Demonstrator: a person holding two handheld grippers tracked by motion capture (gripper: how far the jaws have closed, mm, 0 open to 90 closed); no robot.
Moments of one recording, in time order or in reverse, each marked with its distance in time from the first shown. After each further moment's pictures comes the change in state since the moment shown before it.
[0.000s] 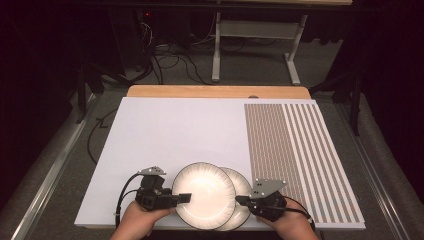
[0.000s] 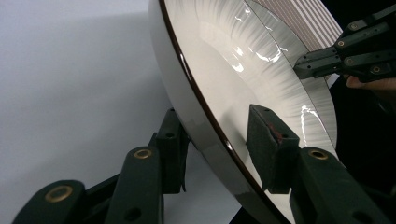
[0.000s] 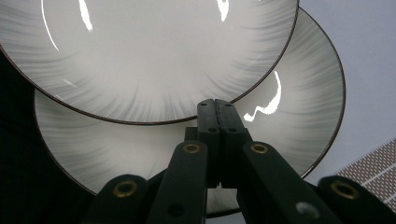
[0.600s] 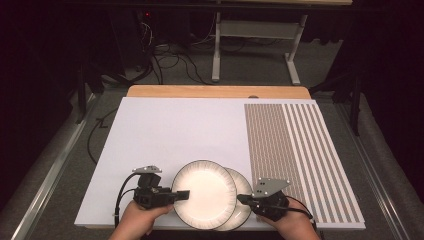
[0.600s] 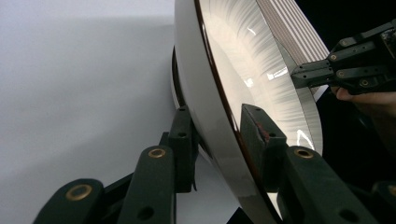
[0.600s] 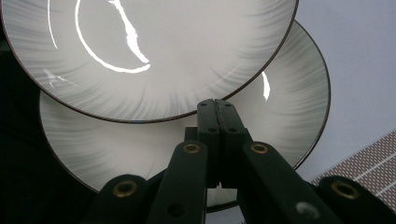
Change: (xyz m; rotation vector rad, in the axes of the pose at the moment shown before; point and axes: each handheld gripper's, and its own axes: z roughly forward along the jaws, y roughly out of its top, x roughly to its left) left arm 0.008 -0.001 -0.003 -0.045 -0.050 -0.062; right arm -0.002 -0.001 -0.006 -0.024 -0.007 0.011
